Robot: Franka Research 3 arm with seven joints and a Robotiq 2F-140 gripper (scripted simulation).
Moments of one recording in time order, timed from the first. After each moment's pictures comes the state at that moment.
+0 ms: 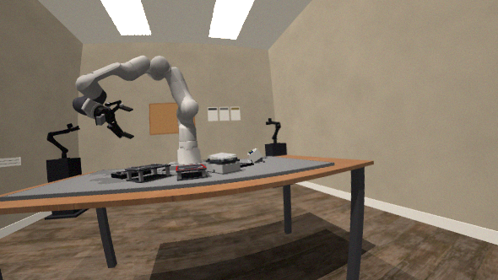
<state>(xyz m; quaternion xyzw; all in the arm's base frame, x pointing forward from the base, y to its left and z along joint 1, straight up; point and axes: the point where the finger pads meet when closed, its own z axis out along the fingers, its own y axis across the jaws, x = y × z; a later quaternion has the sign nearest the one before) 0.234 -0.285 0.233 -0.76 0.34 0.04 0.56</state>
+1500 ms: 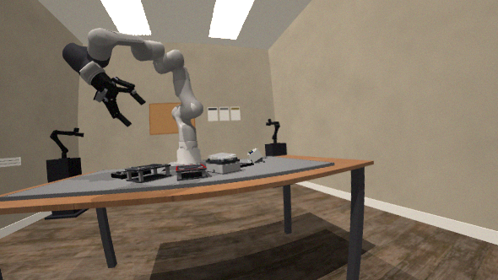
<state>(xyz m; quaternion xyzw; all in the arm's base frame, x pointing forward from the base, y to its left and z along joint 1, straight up) 0.349 -0.228 0.260 -0.87 0.29 0.18 0.34</state>
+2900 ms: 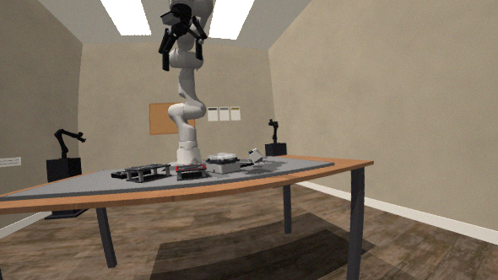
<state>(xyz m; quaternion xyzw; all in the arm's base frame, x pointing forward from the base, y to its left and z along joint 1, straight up) 0.544 -0.020 0.397 -0.94 0.33 0.03 0.01</state>
